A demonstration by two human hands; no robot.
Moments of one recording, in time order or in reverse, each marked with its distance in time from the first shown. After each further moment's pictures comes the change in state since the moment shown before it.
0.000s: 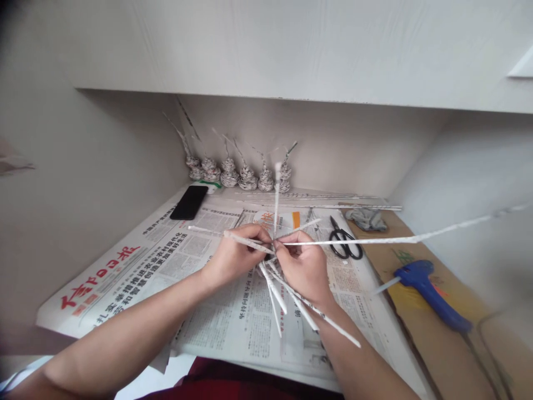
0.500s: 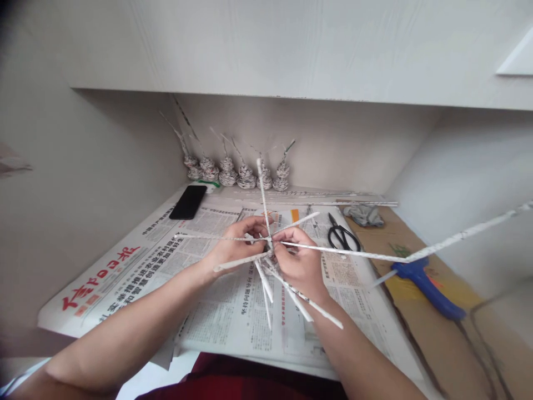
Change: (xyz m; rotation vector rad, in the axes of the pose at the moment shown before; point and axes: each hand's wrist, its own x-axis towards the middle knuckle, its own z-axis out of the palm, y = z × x) left_hand 0.006 -0.005 -0.001 -0.268 -0.051 -0.229; right_hand -0.002 0.007 0.010 0.117 -0.010 -0.098
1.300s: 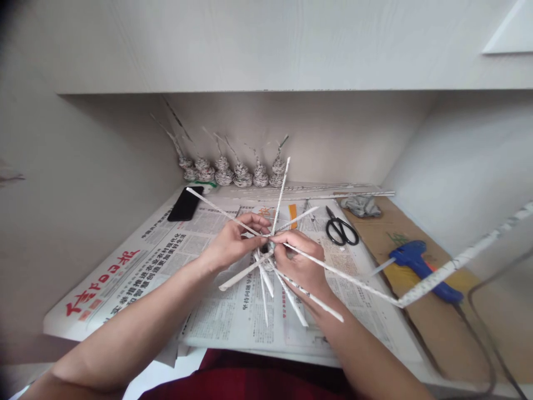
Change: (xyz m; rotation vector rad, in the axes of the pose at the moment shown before) left_hand 0.000 0.005 -0.009 -0.196 -0.133 -0.059; right_hand -0.015 -0.003 -0.008 -0.214 0.040 -0.280
